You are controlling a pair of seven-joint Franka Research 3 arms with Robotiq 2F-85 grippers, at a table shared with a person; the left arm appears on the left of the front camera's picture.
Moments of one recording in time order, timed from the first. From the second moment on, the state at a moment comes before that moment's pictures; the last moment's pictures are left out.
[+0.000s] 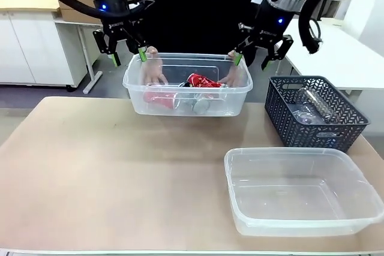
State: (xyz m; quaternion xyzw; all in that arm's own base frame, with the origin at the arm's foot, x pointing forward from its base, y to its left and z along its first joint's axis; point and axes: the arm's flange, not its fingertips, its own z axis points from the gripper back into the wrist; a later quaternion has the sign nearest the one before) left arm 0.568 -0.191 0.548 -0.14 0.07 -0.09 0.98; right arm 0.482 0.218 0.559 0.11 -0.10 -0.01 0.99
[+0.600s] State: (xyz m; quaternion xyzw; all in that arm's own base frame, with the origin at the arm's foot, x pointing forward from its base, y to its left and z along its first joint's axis) left arm 0.545 -0.188 0.538 -0.14 0.06 -0.08 0.98; right arm 0.475 0.213 0.557 0.12 -0.10 -0.01 0.99
